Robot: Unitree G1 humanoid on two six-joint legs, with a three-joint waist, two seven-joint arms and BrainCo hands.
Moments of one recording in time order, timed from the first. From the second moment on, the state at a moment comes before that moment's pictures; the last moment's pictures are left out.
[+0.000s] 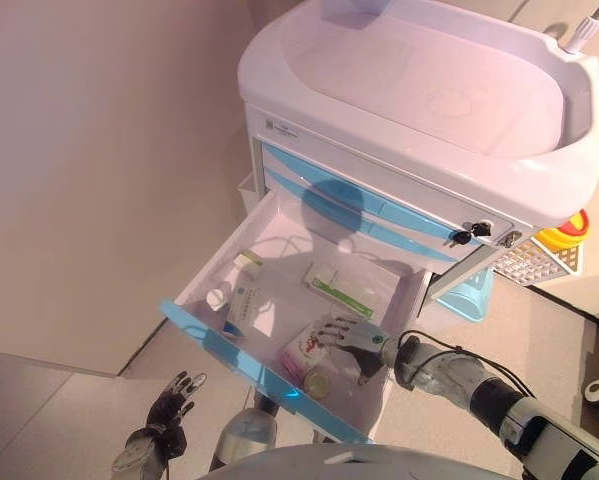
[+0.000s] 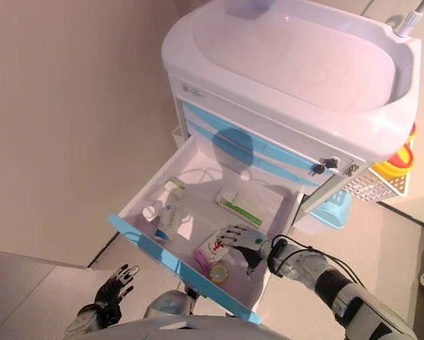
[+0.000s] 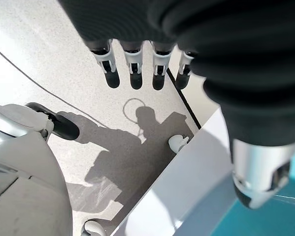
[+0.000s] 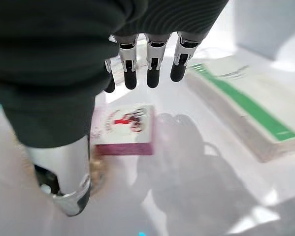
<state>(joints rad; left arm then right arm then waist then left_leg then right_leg) 0.12 0.31 -0.03 1.03 -0.52 -0.24 -0.22 -0.28 -0.54 0.81 0.59 -1.06 -0.48 -0.18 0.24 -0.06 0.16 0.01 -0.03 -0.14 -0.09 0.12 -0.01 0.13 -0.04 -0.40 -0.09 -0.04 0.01</state>
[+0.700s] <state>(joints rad) 0.12 0.31 -0.04 1.03 -0.51 -0.24 -0.23 -0.31 -0.41 0.89 0.77 -1.10 -0.50 -0.18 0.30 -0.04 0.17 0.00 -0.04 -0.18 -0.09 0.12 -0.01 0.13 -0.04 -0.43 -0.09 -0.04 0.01</state>
